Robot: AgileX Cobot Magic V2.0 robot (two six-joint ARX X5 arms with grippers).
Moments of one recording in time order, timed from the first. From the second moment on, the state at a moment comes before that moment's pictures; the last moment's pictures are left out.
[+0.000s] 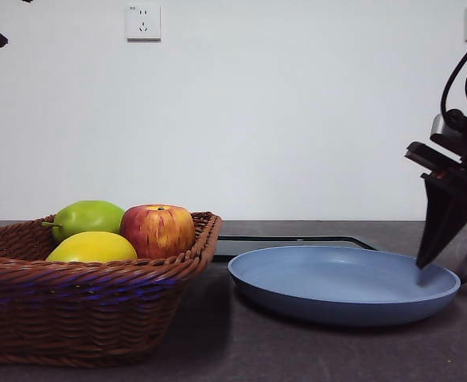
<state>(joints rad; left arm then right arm) -0.17 0.74 0.79 -0.66 0.63 -0.23 0.11 1.53 0.79 -0.45 -0.44 0.15</state>
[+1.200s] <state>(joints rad) -0.52 0.80 0.79 -0.74 0.30 -0.23 0.12 1.22 0.79 -0.45 -0.44 0.18</state>
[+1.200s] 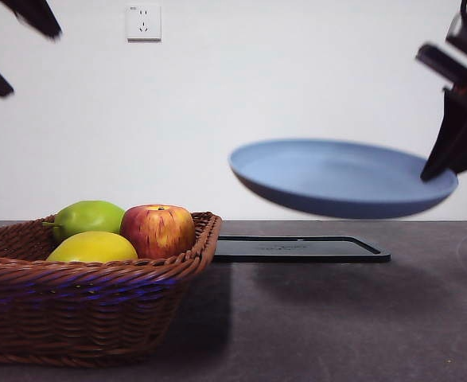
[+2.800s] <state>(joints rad) -0.71 1.47 0.88 -0.68 0.06 -0.26 0.12 1.04 0.79 -0.46 -0.43 0.18</state>
